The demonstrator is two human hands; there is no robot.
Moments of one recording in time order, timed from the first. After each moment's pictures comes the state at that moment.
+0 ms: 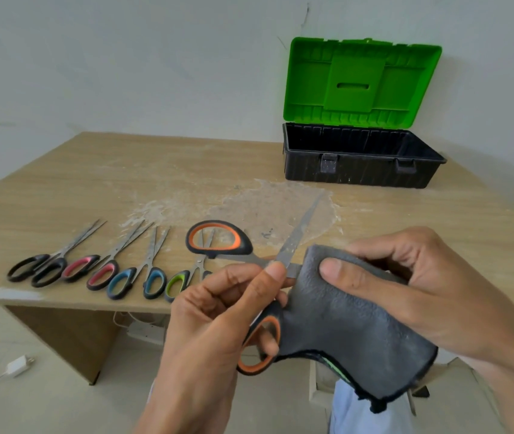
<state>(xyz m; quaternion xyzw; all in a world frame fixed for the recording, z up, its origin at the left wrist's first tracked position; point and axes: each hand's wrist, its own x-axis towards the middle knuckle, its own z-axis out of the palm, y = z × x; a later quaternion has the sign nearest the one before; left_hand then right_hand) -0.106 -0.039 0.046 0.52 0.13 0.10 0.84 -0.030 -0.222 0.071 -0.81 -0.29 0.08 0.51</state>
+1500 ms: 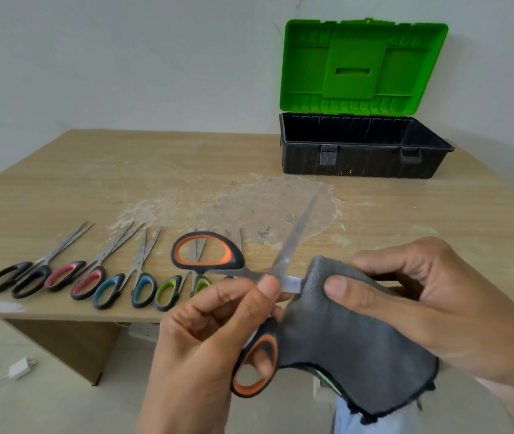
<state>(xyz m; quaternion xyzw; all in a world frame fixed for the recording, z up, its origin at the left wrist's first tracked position) -0.094 -0.041 0.036 0.53 0.14 0.10 0.83 -0.022 -0.228 0.061 -0.80 -0.26 0.13 0.53</state>
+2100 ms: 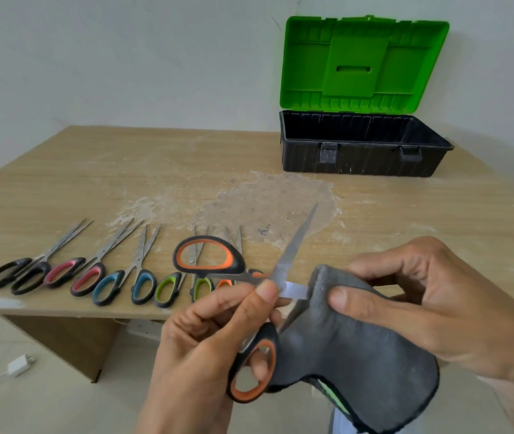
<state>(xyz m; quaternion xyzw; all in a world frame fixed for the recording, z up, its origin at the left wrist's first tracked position) -0.099 -0.041 0.033 0.50 0.15 0.08 0.85 -0.022 -0.231 0.063 -0.81 -0.30 0.14 0.49</state>
